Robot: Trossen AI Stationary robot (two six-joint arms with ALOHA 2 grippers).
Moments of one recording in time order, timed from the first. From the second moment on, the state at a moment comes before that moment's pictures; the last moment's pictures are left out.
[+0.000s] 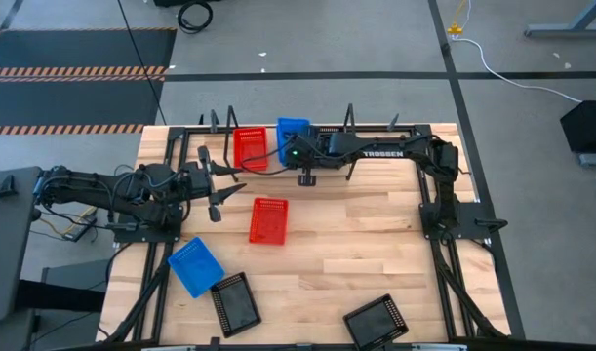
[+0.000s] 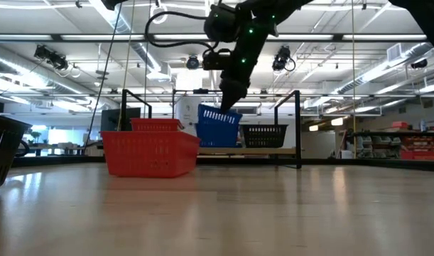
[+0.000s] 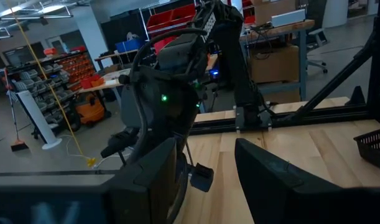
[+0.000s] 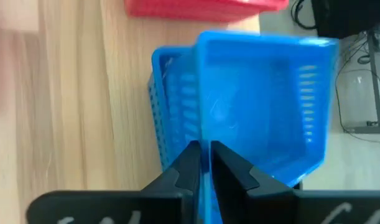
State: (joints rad) left arm -0.11 0.72 0.67 0.04 -0.38 0.21; right arm -0.24 1.95 1.62 -0.67 0.40 -0.34
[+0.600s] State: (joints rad) left arm -0.11 0.72 0.67 0.04 -0.38 0.22; right arm -0.23 1.95 1.62 -0.60 0.35 -0.36
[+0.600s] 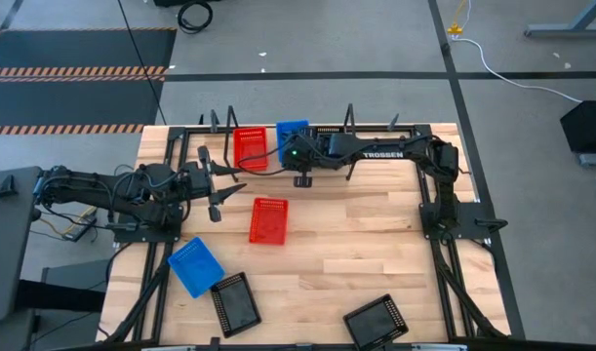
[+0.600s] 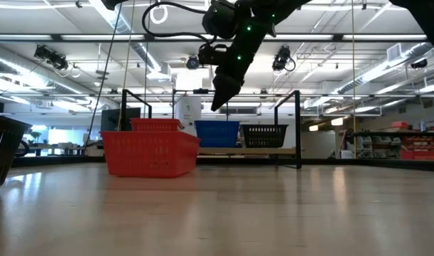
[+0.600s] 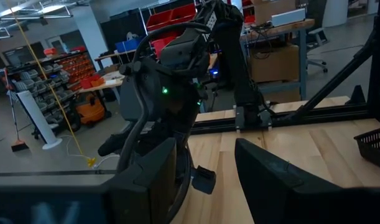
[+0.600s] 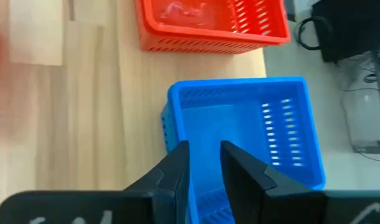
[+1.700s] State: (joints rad) left arm -0.11 0.72 0.67 0.03 -0.38 0.22; right arm -0.35 1.95 1.61 -0.61 0.01 -0.29
